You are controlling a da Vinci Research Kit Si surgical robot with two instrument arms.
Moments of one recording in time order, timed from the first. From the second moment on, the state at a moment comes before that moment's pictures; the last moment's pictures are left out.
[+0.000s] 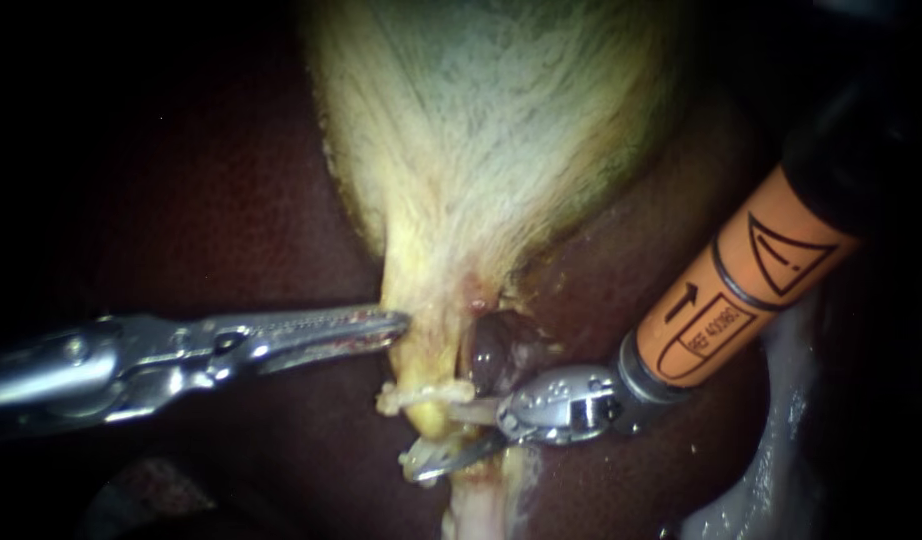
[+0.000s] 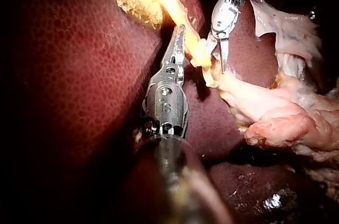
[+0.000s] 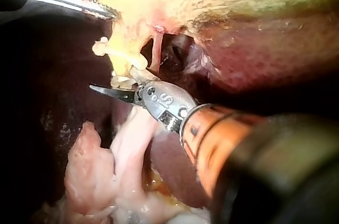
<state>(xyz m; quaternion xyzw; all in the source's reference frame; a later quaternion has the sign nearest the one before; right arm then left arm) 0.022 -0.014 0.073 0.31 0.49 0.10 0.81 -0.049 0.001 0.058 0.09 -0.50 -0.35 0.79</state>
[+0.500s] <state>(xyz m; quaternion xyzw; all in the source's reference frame) 0.025 -0.013 0.074 0.31 0.49 0.12 0.81 -0.050 0.001 0.057 0.09 -0.50 -0.35 0.79</state>
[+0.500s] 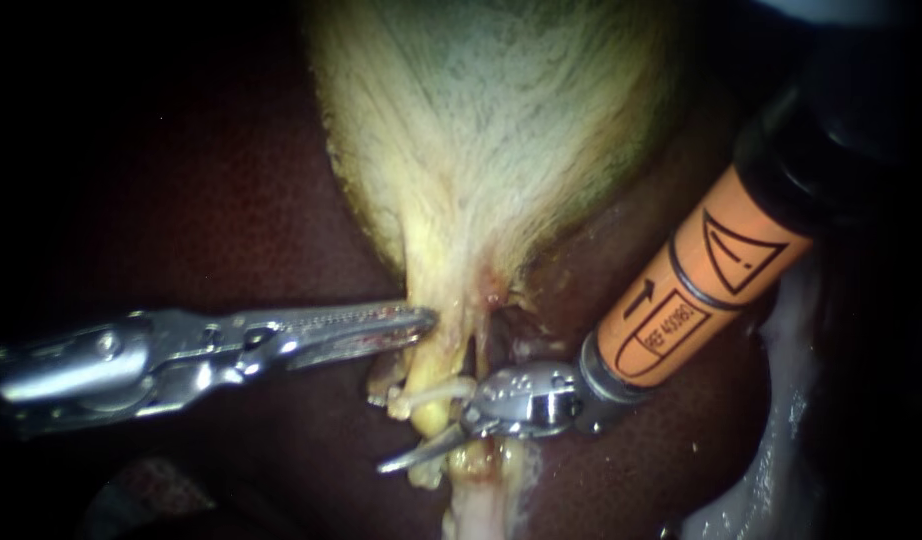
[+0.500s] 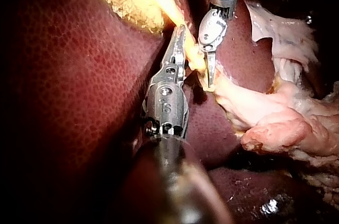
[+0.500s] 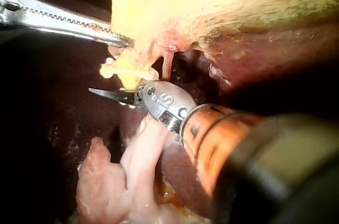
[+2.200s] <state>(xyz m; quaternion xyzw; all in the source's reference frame) 0.025 -0.013 0.073 0.33 0.50 0.12 0.79 -0.050 0.002 0.058 0.09 -0.50 -0.35 0.79</state>
